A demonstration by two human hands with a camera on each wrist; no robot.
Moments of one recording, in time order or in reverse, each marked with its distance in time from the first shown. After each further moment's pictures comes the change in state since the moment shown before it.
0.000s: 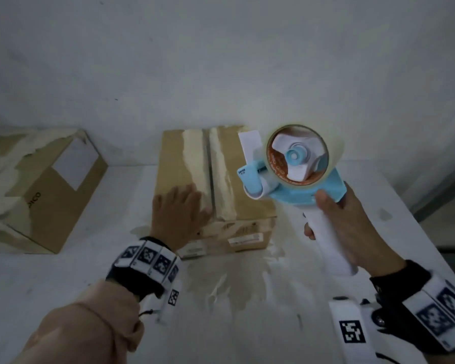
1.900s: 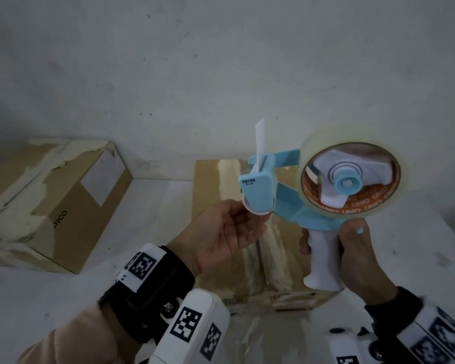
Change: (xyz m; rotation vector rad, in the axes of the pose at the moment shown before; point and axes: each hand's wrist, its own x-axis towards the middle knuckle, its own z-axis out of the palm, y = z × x) left_hand 0.020 0.004 -0.086 -2.253 -0.450 -0.457; right_hand 0.057 0.031 0.071 0.184 -0.088 -0.167
